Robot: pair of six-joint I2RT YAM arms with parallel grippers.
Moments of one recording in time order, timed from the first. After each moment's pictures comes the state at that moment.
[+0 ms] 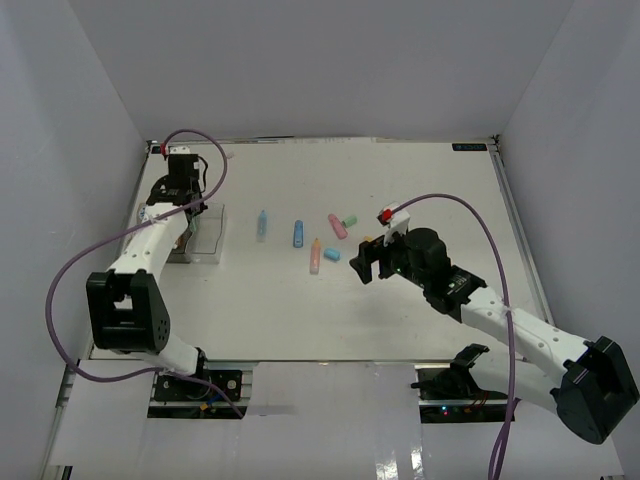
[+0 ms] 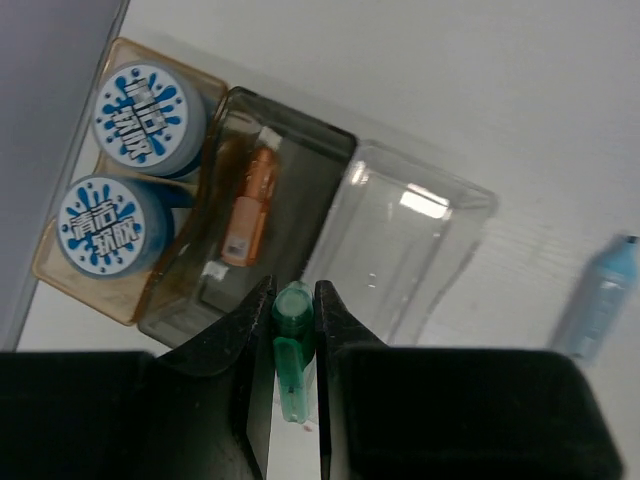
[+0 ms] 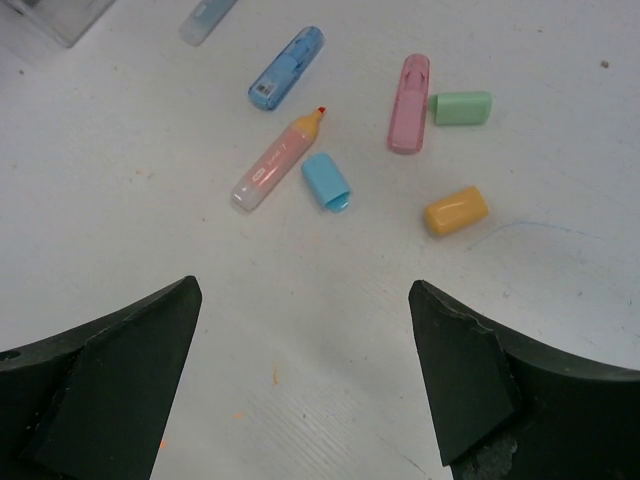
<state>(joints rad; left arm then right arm) -0.07 1.48 1.20 -0.46 -0.40 -0.20 0.71 1.02 0.61 0.02 -0.04 0.15</state>
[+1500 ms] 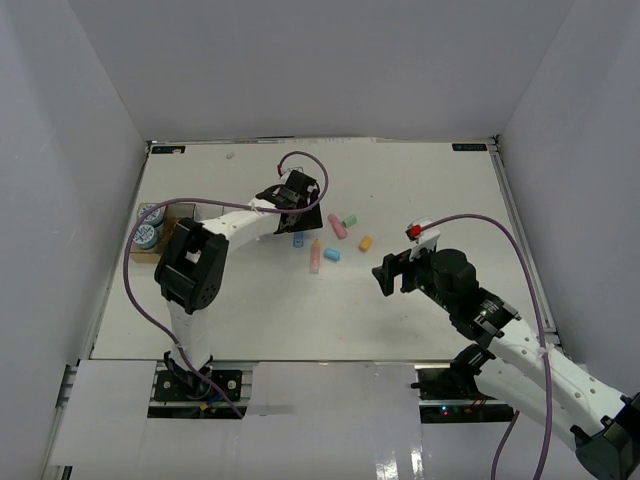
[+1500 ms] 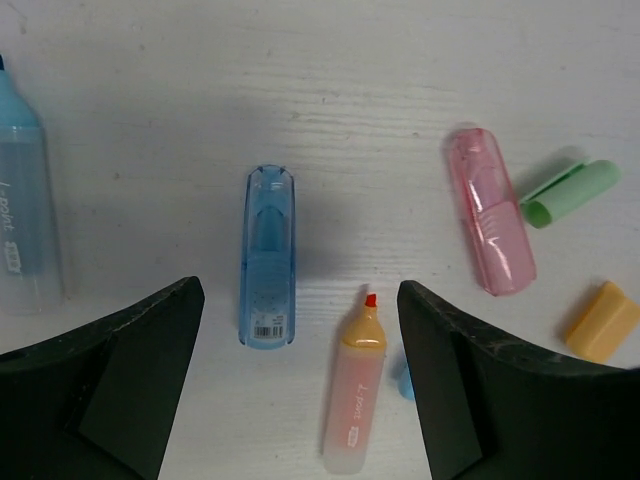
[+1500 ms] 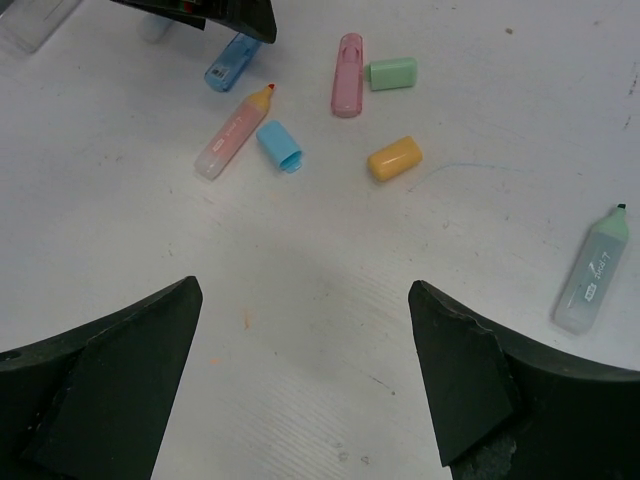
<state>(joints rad) -0.57 1.91 1.39 -0.40 -0.25 -0.58 0.71 0.70 0.52 -0.18 0.07 0.16</state>
